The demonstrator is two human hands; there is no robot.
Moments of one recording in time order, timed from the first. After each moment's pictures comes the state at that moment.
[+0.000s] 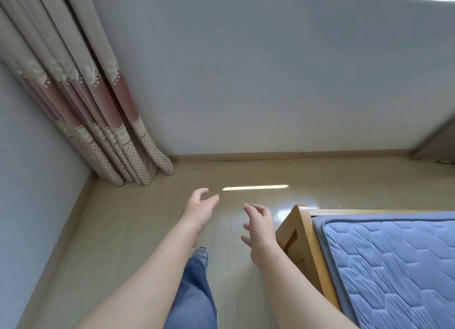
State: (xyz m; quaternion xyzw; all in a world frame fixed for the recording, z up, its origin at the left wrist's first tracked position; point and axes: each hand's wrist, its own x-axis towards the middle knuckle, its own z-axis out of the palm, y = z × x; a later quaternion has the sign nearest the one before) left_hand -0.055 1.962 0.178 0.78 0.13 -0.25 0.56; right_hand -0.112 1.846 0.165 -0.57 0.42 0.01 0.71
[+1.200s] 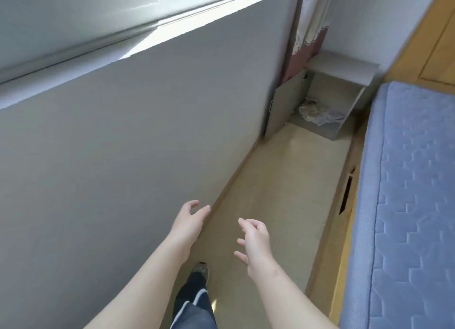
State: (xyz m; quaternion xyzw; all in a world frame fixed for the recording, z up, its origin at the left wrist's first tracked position) left_hand 0.416 1.291 0.179 0.76 -0.22 -0.47 0.39; right_hand 0.278 1.272 0.167 -0.27 0.63 -0.28 0.67
